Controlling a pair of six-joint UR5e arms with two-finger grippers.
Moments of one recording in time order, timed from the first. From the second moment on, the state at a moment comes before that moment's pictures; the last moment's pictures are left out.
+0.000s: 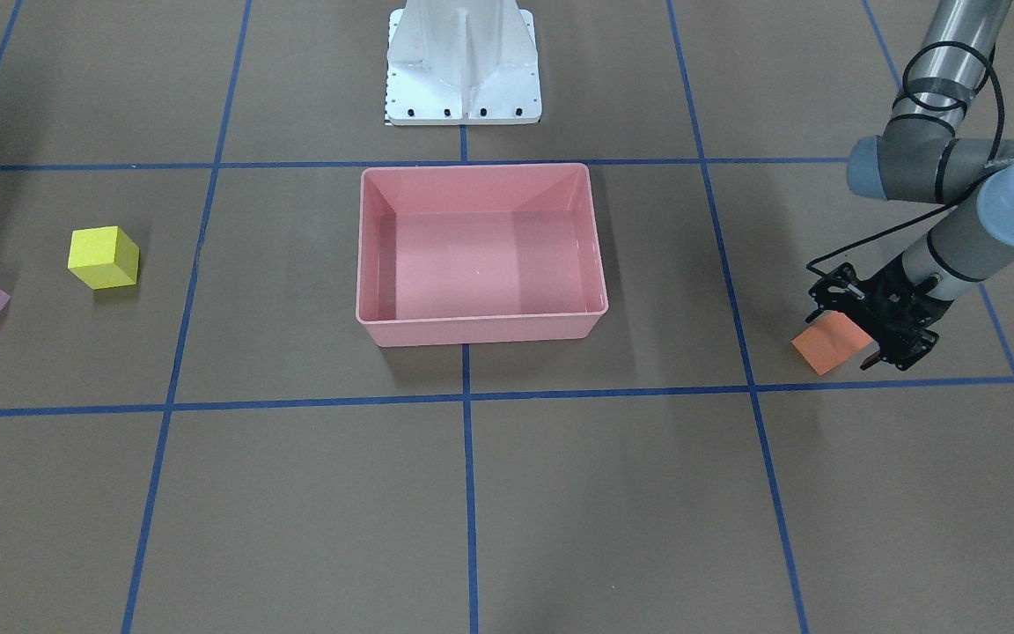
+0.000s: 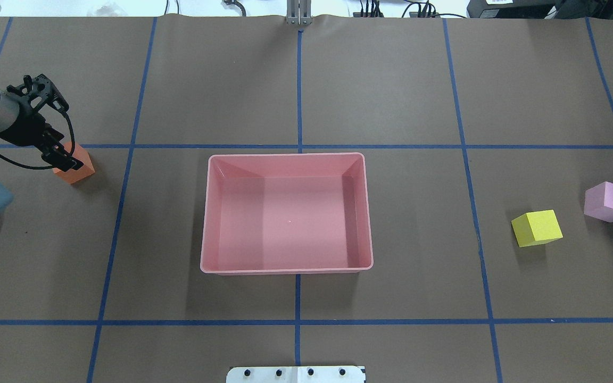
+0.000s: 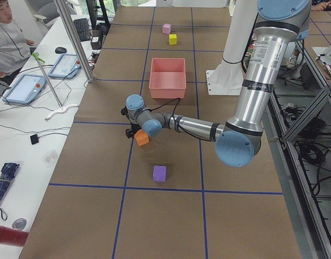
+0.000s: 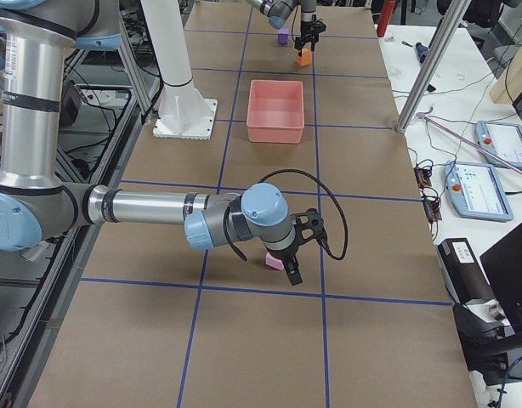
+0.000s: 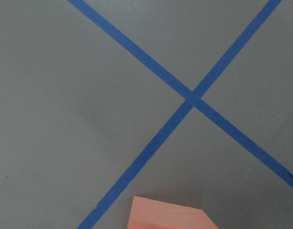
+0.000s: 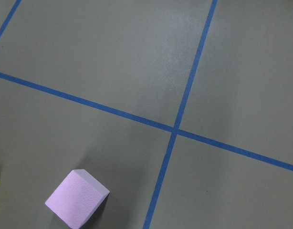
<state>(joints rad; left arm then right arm) -1.00 -1.80 -1.45 -2.14 -2.24 0.02 1.63 -1.74 1.75 -1.26 2.39 -0.11</state>
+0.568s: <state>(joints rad) -0.97 -1.78 -1.45 -2.14 -2.24 0.01 1.63 -1.74 1.75 -1.26 2.40 -0.11</state>
